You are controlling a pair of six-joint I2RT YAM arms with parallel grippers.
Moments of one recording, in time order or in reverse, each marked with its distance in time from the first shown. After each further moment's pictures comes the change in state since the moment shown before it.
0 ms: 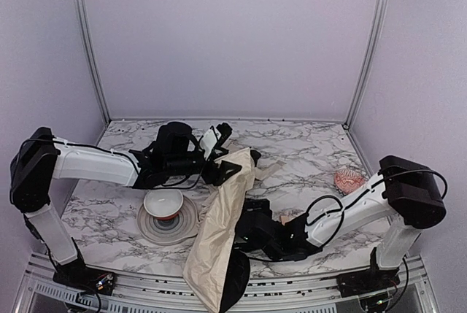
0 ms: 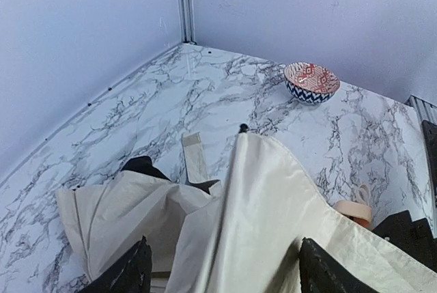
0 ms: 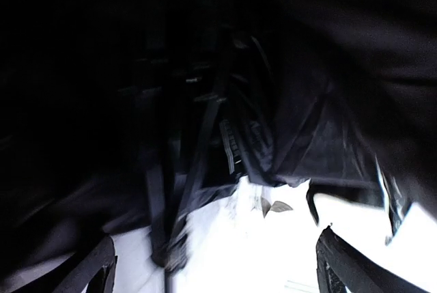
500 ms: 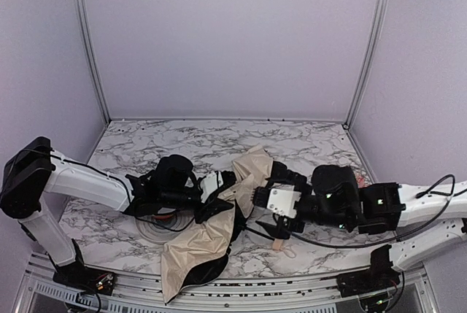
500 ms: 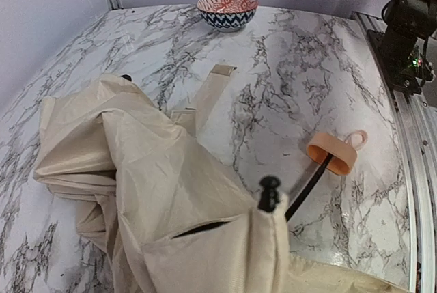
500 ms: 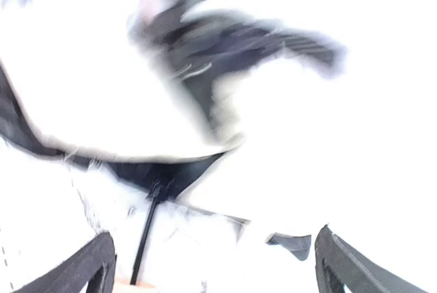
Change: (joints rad) left arm -0.105 -0.062 -0.214 -0.013 0.072 0.144; right arm 0.002 -0.628 -0.051 -0.378 -0.378 0.217
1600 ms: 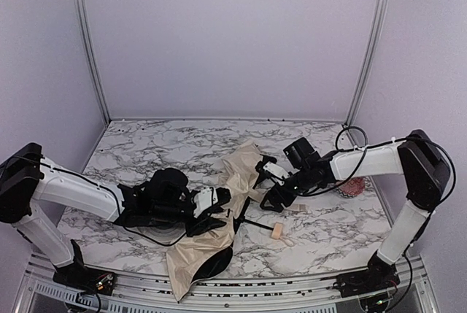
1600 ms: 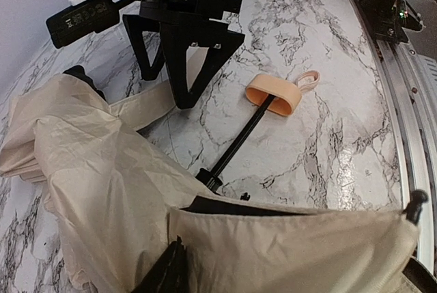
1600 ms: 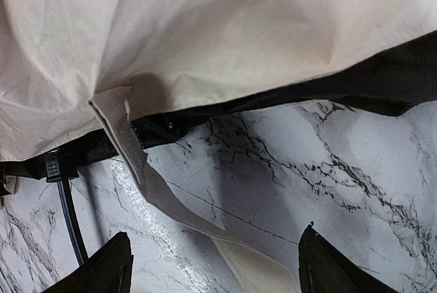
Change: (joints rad) left arm -0.077 -0.082 -0.119 -0.045 -0.085 0.065; right arm -0.682 0.545 0.204 -0.078 -0.711 0.335
